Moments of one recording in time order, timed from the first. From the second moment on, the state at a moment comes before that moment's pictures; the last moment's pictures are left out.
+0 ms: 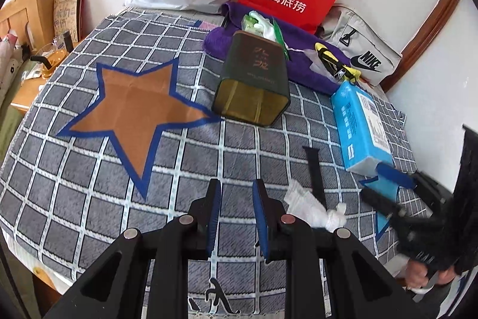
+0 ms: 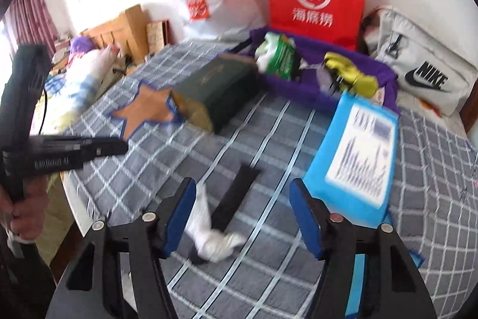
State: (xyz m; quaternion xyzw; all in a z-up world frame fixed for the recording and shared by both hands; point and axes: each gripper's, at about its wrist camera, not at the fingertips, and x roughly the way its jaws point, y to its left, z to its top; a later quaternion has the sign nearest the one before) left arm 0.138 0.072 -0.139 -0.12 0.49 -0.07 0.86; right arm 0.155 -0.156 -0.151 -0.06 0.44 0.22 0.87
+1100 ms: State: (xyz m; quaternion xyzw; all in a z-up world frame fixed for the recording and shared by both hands) left arm 0.133 0.031 -0.168 -0.09 0.52 -0.11 0.84; right arm 0.105 -0.166 -0.190 -0.02 0.42 0.21 0.88
